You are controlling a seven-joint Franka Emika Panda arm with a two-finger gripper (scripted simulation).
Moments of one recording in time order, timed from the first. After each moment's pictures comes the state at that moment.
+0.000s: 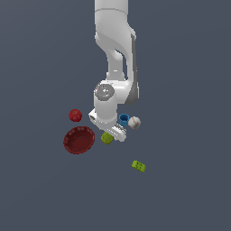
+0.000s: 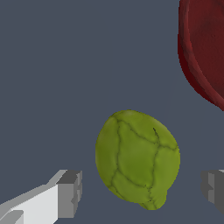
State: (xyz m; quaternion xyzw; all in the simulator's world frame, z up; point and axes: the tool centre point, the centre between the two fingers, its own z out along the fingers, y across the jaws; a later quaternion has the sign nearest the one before) arm -0.009 -0.038 0.061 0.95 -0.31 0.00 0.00
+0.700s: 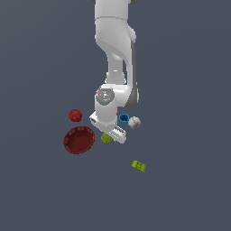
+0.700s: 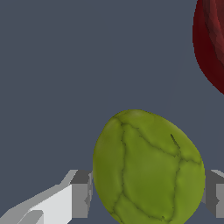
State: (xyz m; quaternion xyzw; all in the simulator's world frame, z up) arm -0.009 -0.037 0.042 0.95 -0.31 0.00 0.00
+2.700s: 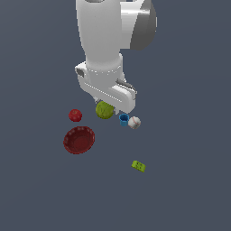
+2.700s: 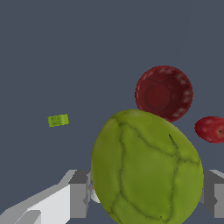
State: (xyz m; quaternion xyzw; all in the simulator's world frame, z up) arm 0.014 -0.031 0.297 0.95 -0.31 0.00 0.00
